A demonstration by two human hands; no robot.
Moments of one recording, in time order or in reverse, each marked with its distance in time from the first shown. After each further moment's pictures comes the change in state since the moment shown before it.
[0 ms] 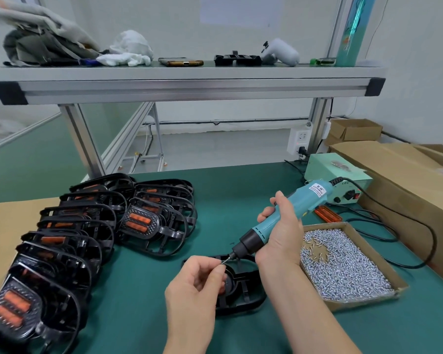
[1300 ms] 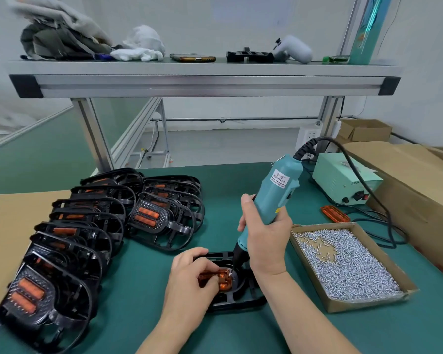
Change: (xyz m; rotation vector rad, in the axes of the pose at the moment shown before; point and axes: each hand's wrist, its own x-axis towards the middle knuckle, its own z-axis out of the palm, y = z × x) left_hand 0.034 -0.048 -0.033 0.635 -0.176 0.224; right_hand -0.021 0.027 0.004 -0.354 -0.371 -0.490
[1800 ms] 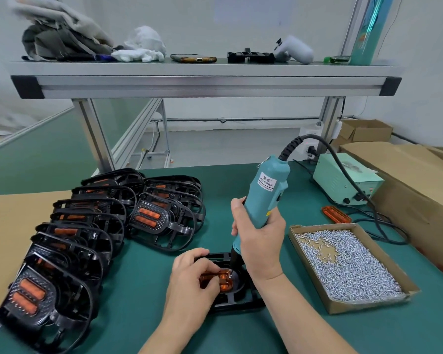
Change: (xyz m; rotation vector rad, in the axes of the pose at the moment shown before) left_hand -0.001 0.001 0.001 -0.013 0.024 0.009; right_hand -0.006 0.003 0.005 -0.013 -0.057 -0.049
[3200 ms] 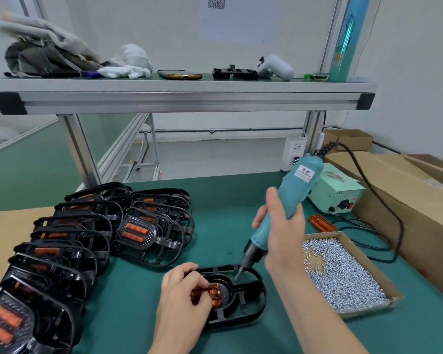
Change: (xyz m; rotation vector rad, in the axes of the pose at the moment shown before) left_hand -0.001 0.003 0.006 0.033 0.024 -0.010; right_hand 0.040 -0.023 -0.035 0.127 0.107 0.206
